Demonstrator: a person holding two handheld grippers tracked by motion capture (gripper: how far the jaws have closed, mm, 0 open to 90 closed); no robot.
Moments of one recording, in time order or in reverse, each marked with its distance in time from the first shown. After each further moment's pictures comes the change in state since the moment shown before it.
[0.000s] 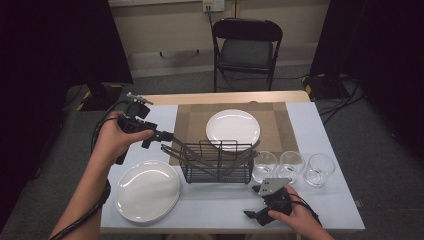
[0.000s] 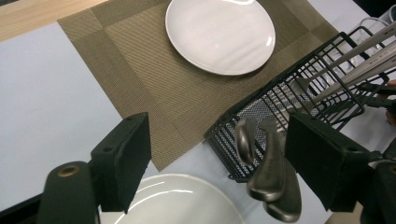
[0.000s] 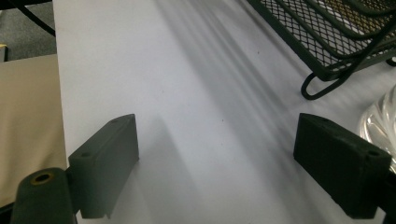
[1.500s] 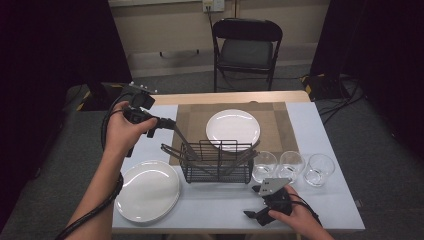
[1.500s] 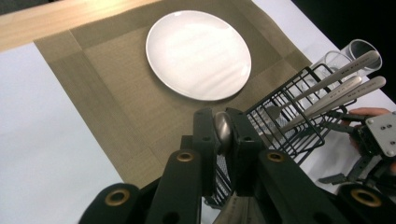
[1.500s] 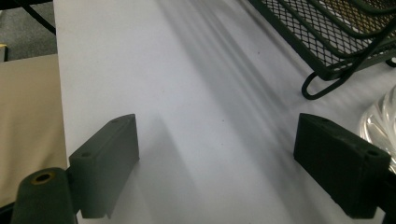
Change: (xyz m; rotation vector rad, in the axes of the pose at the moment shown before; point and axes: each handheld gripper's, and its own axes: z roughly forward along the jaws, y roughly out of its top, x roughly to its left) left arm -0.005 0.023 -0.003 -0.066 -0.064 -0.036; right arm 0.000 0.000 0.000 -0.002 -0.001 -0.001
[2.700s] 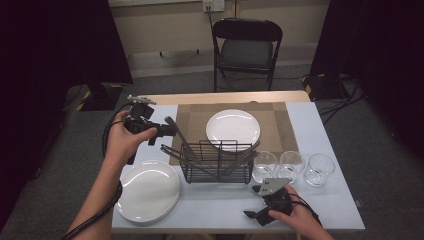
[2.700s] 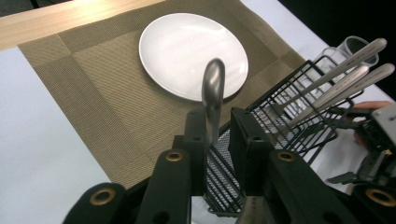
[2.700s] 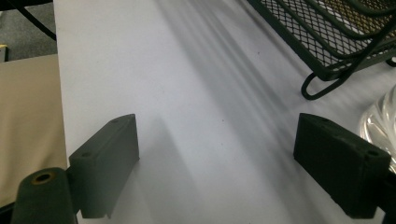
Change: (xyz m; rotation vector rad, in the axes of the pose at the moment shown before) left arm 0.010 -0.025 0.018 -0.063 -0.046 0.041; right arm 0.000 0.000 0.000 0.001 0.001 0.001
